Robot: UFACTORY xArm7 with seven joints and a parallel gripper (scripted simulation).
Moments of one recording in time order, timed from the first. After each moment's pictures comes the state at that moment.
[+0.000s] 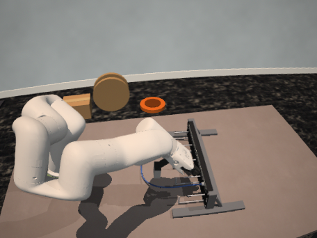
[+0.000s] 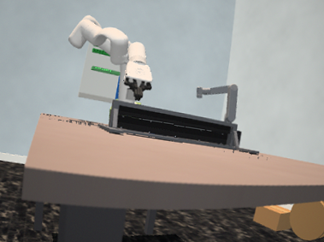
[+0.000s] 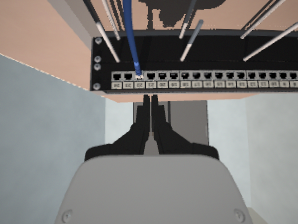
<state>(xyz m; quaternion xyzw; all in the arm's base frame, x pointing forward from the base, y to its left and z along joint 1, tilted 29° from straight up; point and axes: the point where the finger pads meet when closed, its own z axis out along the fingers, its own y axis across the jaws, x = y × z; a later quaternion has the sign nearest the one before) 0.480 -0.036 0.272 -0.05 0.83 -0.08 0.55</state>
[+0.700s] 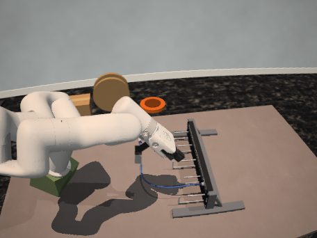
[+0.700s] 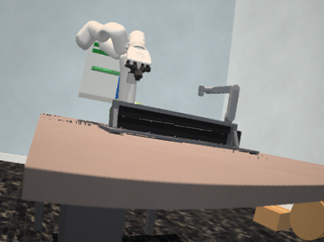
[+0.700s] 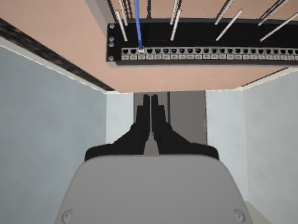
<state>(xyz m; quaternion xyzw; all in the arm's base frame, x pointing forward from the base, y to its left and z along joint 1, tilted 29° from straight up) 0.386 -0.025 0.314 -0.05 0.83 -0.08 0.55</state>
